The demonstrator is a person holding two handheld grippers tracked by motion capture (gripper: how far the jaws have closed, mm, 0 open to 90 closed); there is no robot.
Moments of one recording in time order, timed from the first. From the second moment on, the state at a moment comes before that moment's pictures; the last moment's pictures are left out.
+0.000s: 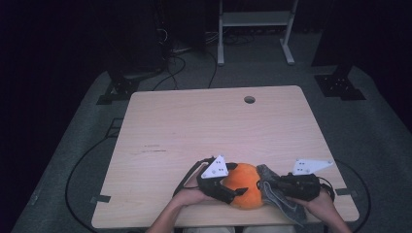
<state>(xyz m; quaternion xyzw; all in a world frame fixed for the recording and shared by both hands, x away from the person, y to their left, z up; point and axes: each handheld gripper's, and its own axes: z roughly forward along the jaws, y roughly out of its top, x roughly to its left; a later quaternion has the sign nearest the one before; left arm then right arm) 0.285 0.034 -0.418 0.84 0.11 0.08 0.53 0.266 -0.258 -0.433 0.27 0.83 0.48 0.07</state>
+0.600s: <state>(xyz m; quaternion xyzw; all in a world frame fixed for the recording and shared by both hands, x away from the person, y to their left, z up) 0.279 0.013 -0.434 0.87 0.10 0.14 0.47 0.267 -0.263 -0.431 0.29 0.81 0.51 0.07</state>
